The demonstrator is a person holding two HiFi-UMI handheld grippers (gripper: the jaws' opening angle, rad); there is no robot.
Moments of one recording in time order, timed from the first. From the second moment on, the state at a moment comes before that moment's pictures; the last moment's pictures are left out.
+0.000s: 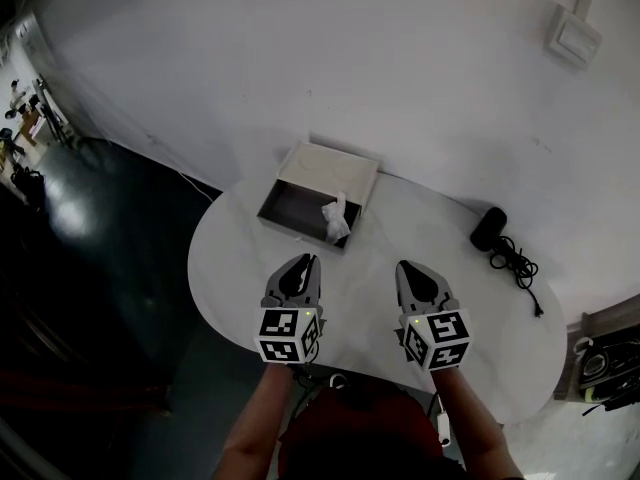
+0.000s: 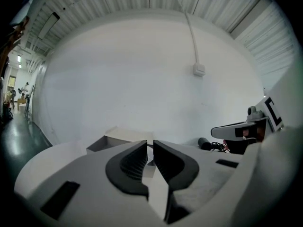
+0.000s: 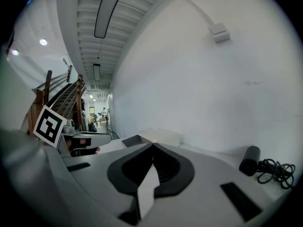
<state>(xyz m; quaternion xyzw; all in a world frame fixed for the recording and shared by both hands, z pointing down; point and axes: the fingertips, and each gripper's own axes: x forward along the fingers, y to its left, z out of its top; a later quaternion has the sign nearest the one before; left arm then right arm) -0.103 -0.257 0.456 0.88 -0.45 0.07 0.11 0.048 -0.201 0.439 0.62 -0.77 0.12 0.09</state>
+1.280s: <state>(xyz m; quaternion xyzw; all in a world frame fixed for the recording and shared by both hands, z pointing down) -0.025 -0.346 0.496 0.87 -0.44 0.18 0.12 0.106 -0.253 0.474 0.61 -0.77 0.16 0.09</state>
